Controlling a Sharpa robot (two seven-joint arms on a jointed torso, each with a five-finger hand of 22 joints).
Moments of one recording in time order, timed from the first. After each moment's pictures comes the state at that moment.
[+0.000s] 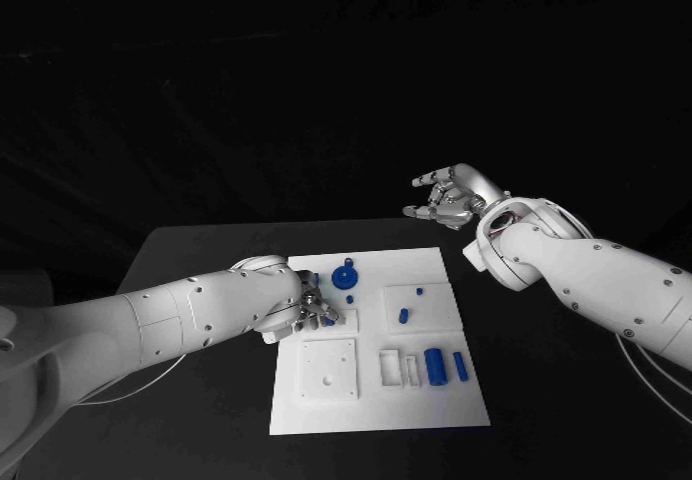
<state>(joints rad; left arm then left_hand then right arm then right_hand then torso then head) 1.28 -0.45 -0.24 1.11 -0.92 -0.01 -0.54 1.13 -0.01 -0.03 0.01 0.41 1.26 -0.03 0.31 0.83 1.47 -0.10 0.61 0.31 1.40 -0.14 1.22 0.57 0.02 1.26 -0.16 0.43 1.31 1.12 -0.70 0.28 1.33 -1.26 -0.40 -0.13 1.35 -0.18 0.15 0.08 0.31 0.82 0.13 0.06 0.05 1.10 0.03 0.94 0.83 1.41 -0.05 0.92 1.00 0.08 1.46 -0.07 0.85 1.31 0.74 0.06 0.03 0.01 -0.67</state>
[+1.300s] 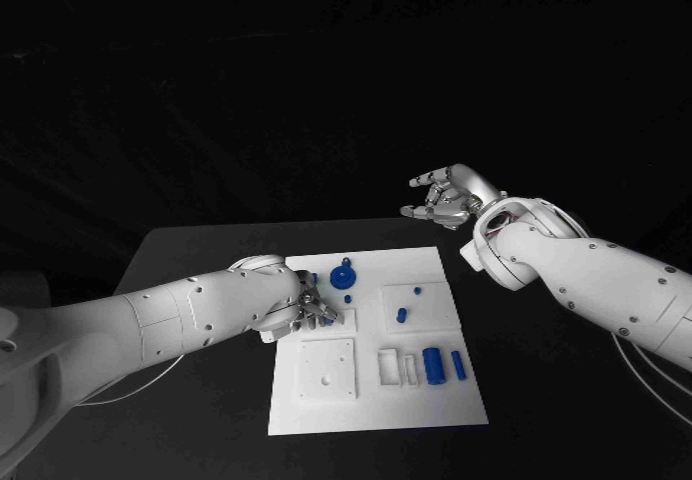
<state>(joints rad) 1.28 -0.43 -0.24 1.09 -0.92 0.00 -0.54 1.12 -0.06 0.00 0.10 0.34 1.30 -0.07 0.33 0.83 1.47 -0.10 0.61 0.31 1.40 -0.14 1.22 0.56 0.02 1.26 -0.16 0.43 1.31 1.12 -0.70 0.28 1.33 -1.26 -0.40 -0.13 1.35 -0.17 0.14 0.09 0.31 0.82 0.13 0.06 0.05 1.10 0.03 0.94 0.83 1.41 -0.05 0.91 0.99 0.08 1.46 -0.07 0.85 1.31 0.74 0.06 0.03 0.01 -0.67</state>
